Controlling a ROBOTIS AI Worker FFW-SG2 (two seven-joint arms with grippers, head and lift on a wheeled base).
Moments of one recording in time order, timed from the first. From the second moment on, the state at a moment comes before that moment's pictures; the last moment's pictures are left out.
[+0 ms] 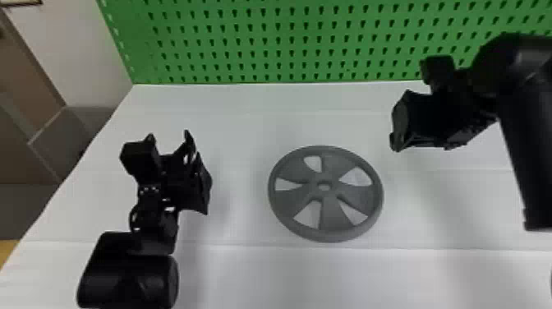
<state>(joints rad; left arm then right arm) 0.01 0.06 0.02 -1.52 0.03 -0.13 0.16 -0.77 -0.11 0.06 -1.26 -0.33 1.57 -0.26</state>
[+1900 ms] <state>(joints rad) 0.00 0.06 0.02 -1.52 0.01 -0.13 0.16 -0.90 -0.16 0.15 -0.93 -0.48 1.57 -0.26</state>
